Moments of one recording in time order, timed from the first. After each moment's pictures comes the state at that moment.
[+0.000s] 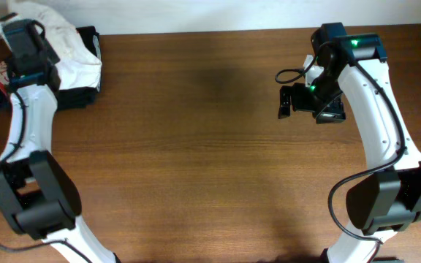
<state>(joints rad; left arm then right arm) 0.27 2.01 1.67 -0.17 -0.37 -0.15 0.08 1.90 1.90 -1.55 -0.18 0.17</state>
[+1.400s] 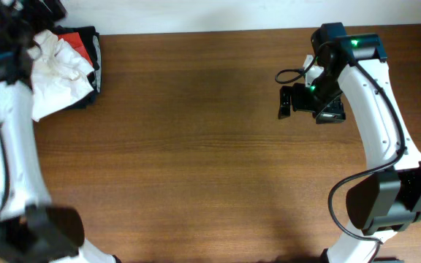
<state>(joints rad) 0.25 1.78 1.99 -0.54 0.15 -0.31 0.08 1.90 1.90 -1.55 -0.18 0.17</state>
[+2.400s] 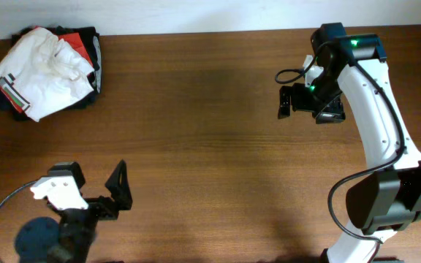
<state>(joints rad) 0.08 0.38 0.77 -0.66 0.19 -0.20 0.08 1.90 1.90 -1.54 -0.18 0.17</state>
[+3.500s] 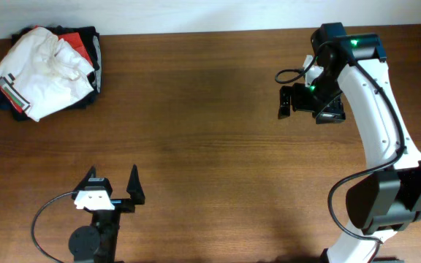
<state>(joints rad) 0.07 0.01 0.02 -0.07 0.11 -0.11 0.08 1.90 1.90 -1.55 -0.18 0.17</state>
